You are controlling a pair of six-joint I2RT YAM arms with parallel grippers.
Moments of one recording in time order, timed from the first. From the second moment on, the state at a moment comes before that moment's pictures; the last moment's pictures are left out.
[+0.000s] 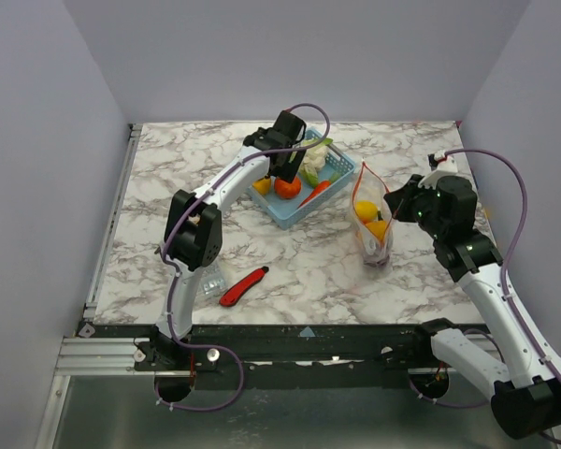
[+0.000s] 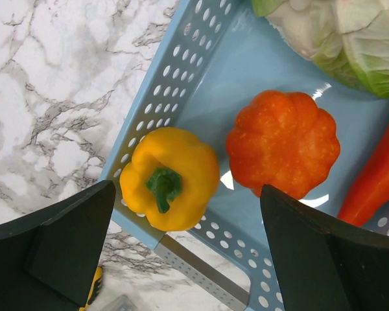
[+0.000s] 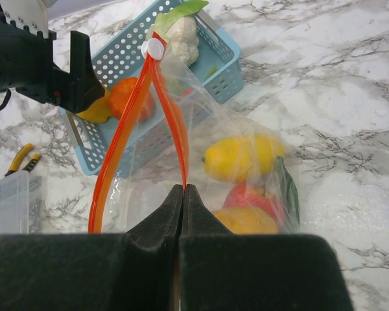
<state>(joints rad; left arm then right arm) -0.55 2.19 2.03 -0.77 -0.34 -0.02 0.24 0.89 0.88 -0.33 -0.04 0.37</state>
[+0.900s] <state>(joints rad) -0.51 2.28 2.04 -0.81 -0.37 -0.01 0.24 0.91 0.88 -0.33 -0.04 0.37</state>
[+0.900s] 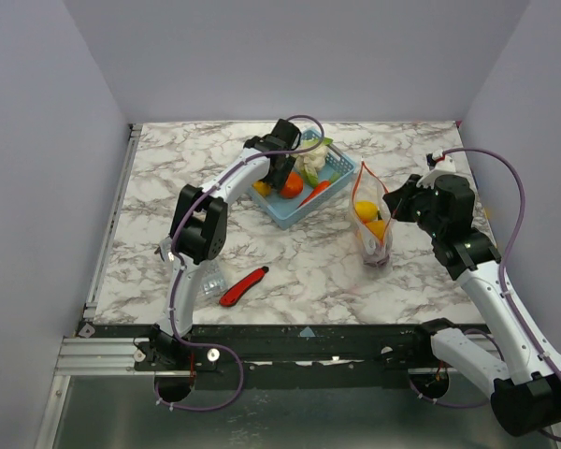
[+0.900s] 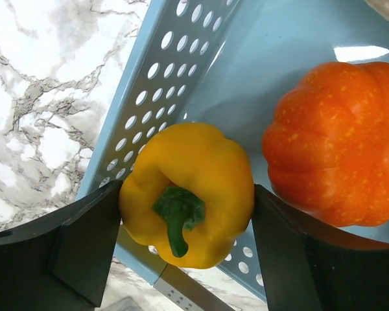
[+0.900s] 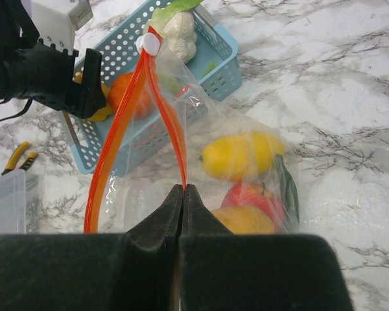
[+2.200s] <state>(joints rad) -0.75 1.66 1.56 -0.17 0.60 -0.61 0.24 0.88 0.88 -0.34 -0.04 0.37</state>
